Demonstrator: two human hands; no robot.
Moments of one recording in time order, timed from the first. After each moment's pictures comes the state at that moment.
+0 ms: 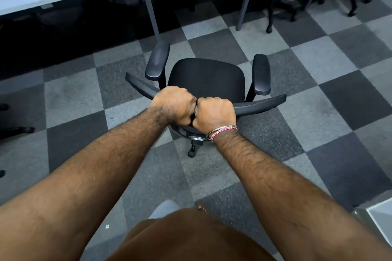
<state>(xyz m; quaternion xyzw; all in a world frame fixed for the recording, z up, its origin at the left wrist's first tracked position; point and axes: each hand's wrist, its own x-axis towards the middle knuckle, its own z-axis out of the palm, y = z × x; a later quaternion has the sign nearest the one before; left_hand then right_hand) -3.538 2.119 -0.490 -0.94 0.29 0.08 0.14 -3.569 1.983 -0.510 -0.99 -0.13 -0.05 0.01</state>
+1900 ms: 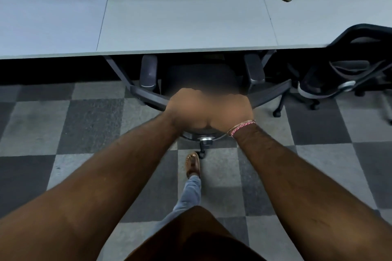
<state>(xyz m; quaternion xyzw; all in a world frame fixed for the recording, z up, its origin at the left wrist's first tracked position) -2.773 1.873 -0.482 -0.98 0.09 0.12 0.08 -2.736 1.731 -0.507 -0.93 -0.36 -0.07 -0.04</state>
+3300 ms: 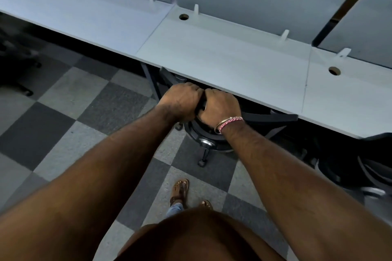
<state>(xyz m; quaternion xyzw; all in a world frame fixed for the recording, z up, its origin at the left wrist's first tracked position) -2.666 1.896 -0.449 -0.99 -0.13 0.02 0.03 -2.565 1.789 -0.480 -0.85 -0.53 -0.03 0.08</state>
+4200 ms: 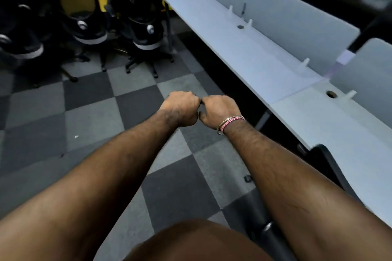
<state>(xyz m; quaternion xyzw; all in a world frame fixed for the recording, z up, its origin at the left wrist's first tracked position) -3.052 2.112 -0.386 -0.85 -0.52 0.05 0.03 -2.911 2.108 -0.409 -0.59 -0.81 -0.05 0.02</state>
